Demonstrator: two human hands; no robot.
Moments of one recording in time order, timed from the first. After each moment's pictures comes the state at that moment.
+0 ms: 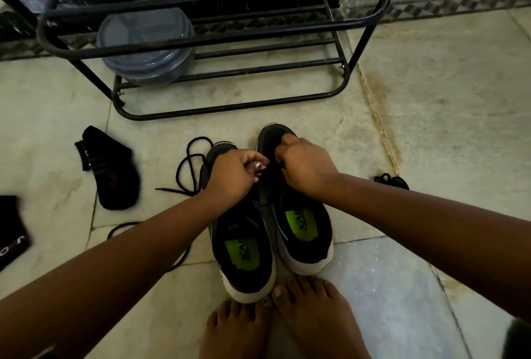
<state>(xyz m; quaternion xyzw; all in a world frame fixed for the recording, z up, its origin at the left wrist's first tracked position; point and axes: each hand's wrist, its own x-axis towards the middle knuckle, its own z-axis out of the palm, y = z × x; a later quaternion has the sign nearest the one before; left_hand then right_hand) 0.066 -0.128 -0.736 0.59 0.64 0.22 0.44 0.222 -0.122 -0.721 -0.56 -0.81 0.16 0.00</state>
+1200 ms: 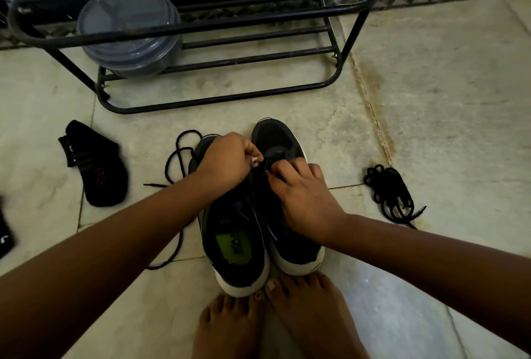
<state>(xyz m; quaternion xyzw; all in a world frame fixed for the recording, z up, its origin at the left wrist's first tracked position) 0.080 -0.114 -0.699 0.65 0.64 0.02 0.40 0.228 -0.188 -0.733 -0.52 -0.85 0.10 0.06</state>
